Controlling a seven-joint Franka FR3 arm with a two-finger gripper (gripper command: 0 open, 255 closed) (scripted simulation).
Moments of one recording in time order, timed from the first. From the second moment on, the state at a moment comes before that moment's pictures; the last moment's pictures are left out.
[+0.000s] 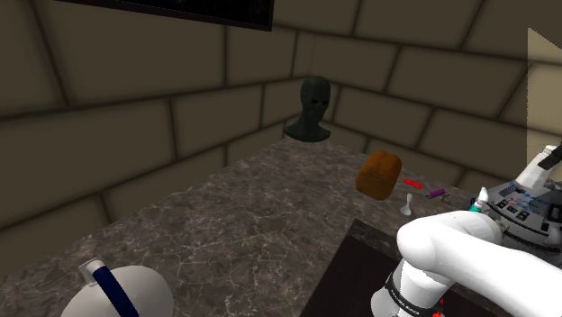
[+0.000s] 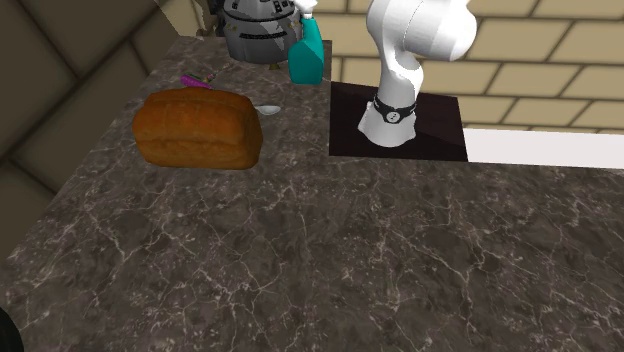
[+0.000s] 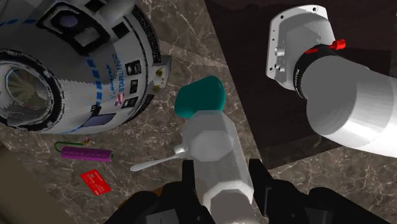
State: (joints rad) arm -0.49 -1.36 -0.55 -2.11 -0.54 1.09 -0.76
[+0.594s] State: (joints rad) arm -0.52 -1.46 -0.60 -2.26 -0.58 1.14 -0.76
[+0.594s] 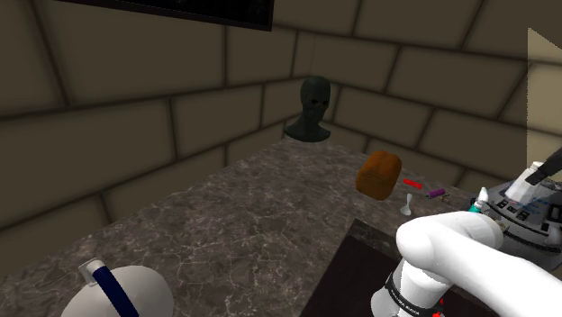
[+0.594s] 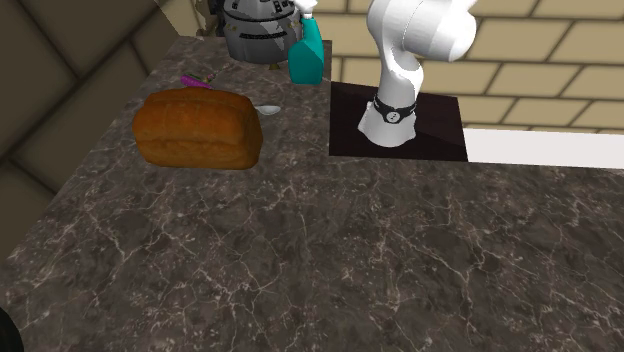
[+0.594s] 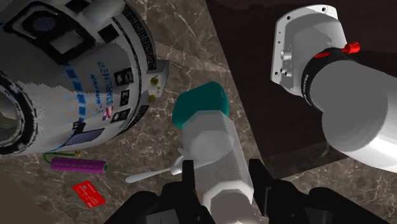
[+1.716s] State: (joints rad) arm -0.60 -1.63 -0.72 -2.50 -0.71 1.22 -0.77
